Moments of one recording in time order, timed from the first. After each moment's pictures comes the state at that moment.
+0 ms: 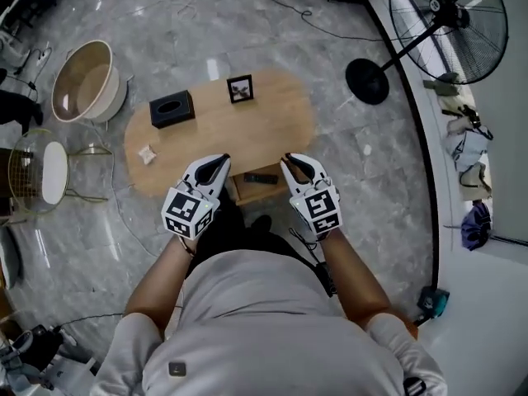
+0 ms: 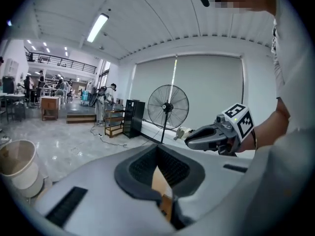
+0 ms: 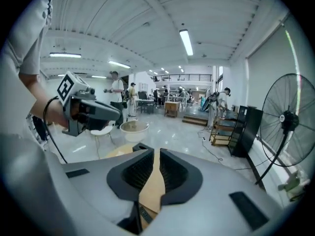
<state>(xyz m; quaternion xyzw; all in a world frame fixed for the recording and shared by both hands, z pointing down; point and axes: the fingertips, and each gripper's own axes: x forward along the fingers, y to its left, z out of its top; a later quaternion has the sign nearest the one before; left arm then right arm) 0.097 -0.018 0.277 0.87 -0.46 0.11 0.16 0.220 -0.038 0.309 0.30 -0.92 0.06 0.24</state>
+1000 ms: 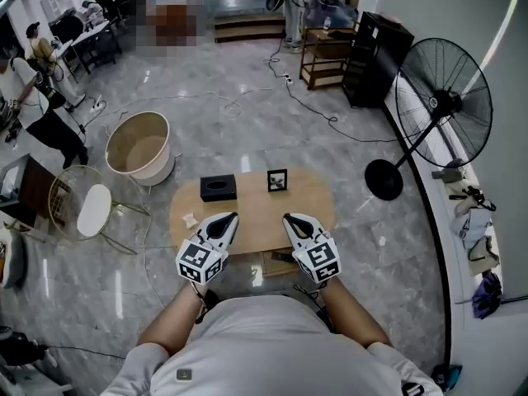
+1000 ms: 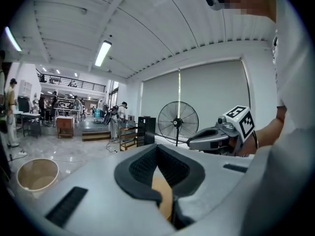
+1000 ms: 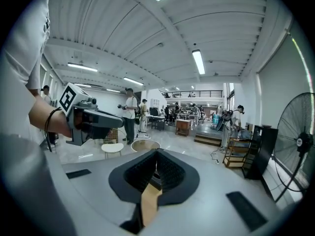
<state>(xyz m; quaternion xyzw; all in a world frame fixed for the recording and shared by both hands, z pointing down) 0.019 0.041 0.151 0.84 -0.53 0.07 0.08 0.135 0.004 0.173 0.25 -0.96 0.00 0.15</state>
